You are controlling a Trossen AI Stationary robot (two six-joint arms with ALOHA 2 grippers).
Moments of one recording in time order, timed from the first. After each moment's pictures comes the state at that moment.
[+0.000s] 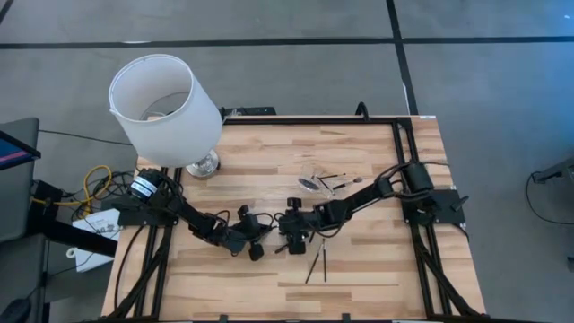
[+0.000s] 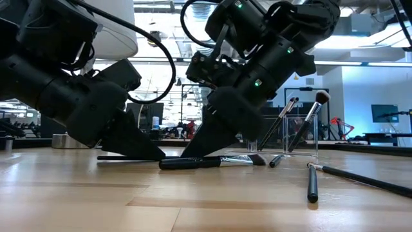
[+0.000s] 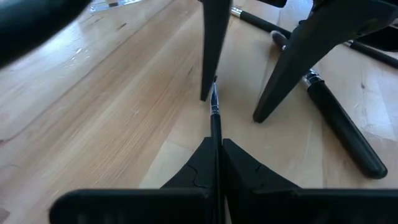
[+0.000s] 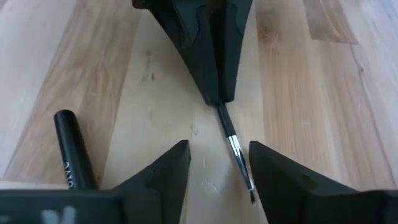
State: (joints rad) left arm -0.50 1.92 0.51 0.74 -0.65 -0.50; right arm 0.23 2.07 1.12 0.12 0.17 0.00
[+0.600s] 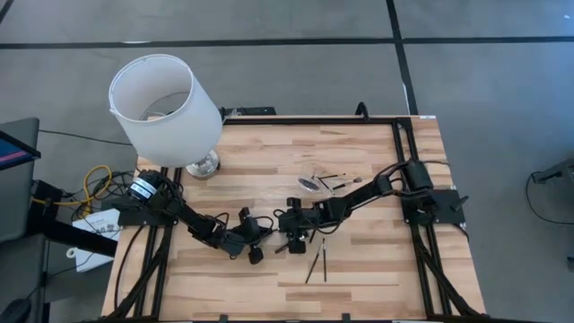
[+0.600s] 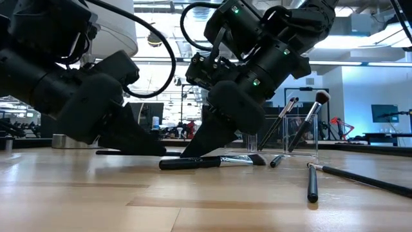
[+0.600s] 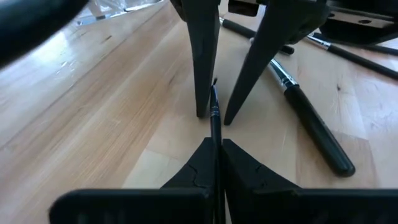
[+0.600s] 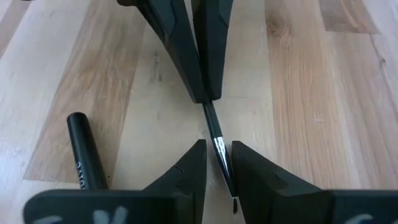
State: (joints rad) left arm -0.52 1.92 0.53 0.79 -0.67 -0.45; right arm 0.19 2.08 1.12 0.11 0.08 0.03
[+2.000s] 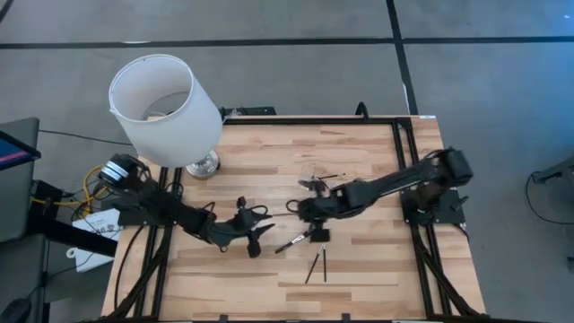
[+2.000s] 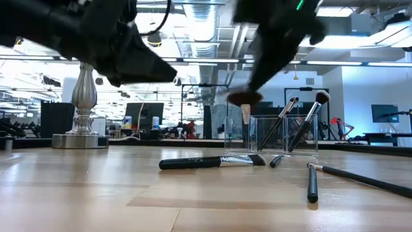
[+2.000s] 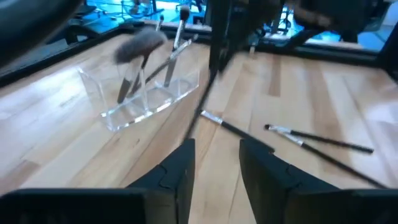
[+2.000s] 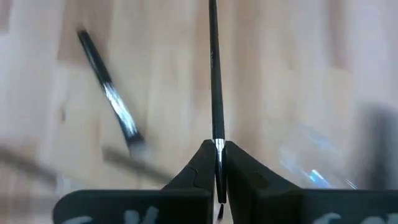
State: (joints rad) left arm -0.52 1.61 0.53 0.71 -0.75 -0.27; right arm 0.24 1.70 1.23 -0.64 0.24 0.03
